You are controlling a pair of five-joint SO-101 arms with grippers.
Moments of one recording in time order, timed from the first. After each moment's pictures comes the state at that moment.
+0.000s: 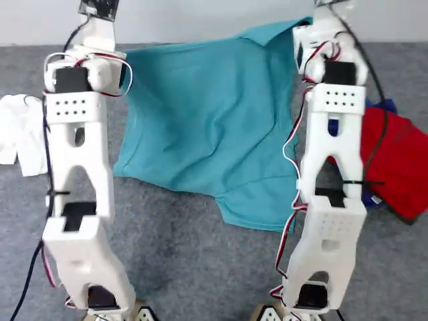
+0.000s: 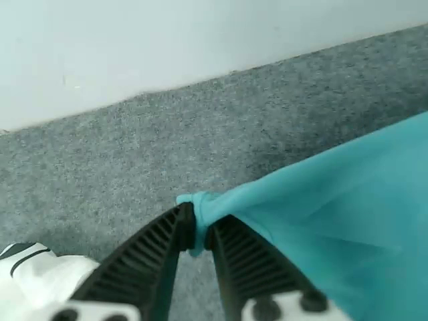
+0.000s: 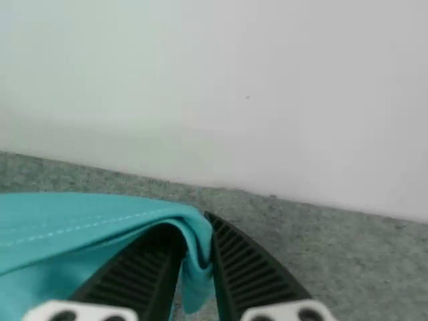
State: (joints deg) left arm -8.1 28.3 -40.8 68.9 -10.1; right arm 1.4 38.7 -52.0 45.1 12.2
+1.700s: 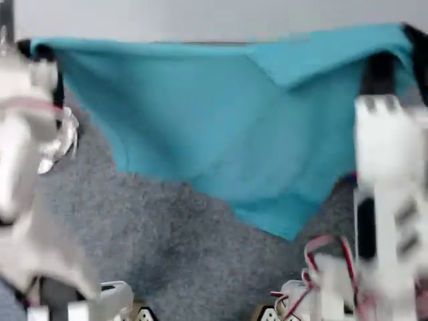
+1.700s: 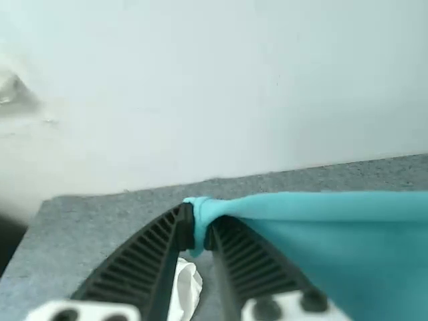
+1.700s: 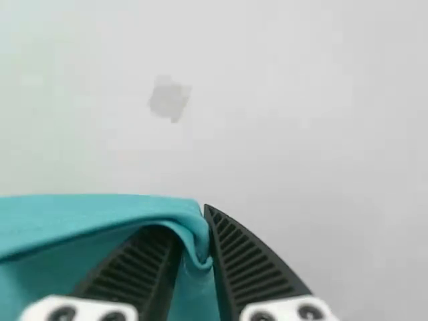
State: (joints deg) left arm -11.3 -13.6 -53.4 99.1 -7.1; right arm 1.9 -8.7 -93.7 100.4 17.0
